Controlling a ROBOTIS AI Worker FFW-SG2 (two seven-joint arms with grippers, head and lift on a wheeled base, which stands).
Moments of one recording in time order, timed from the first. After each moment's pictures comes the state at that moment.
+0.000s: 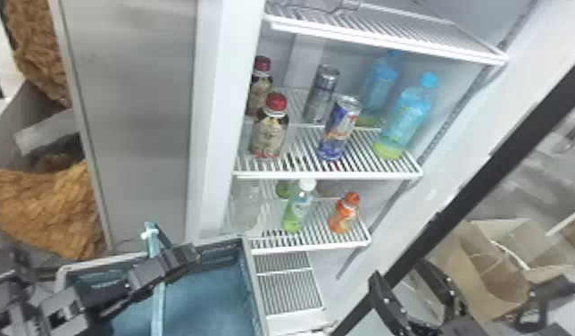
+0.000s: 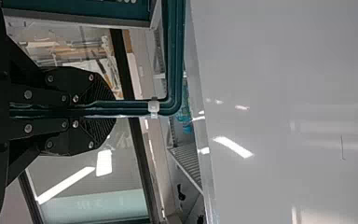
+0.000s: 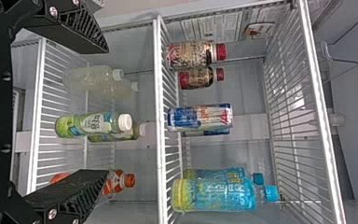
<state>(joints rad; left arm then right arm) 0.15 0.10 0.11 -1.70 1.24 1.19 -0.64 0.86 -0.02 -0.42 -2.16 -0.37 -0.11 0.52</state>
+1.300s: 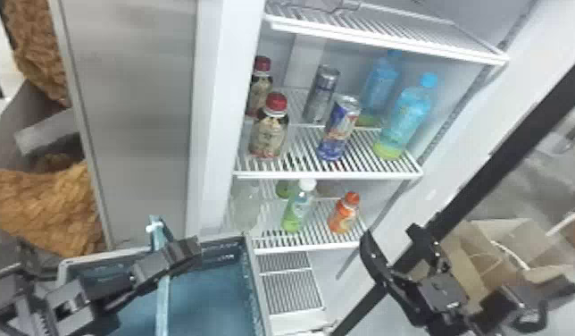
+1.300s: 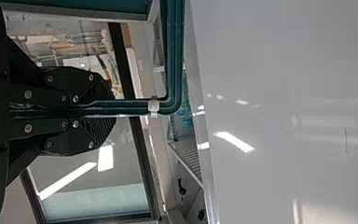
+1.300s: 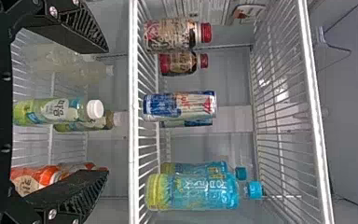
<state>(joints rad) 0.14 0.09 0.09 -1.70 1.26 1.19 -0.64 0.64 -0.03 -0.40 -2.05 -0.31 -0.10 0.48</state>
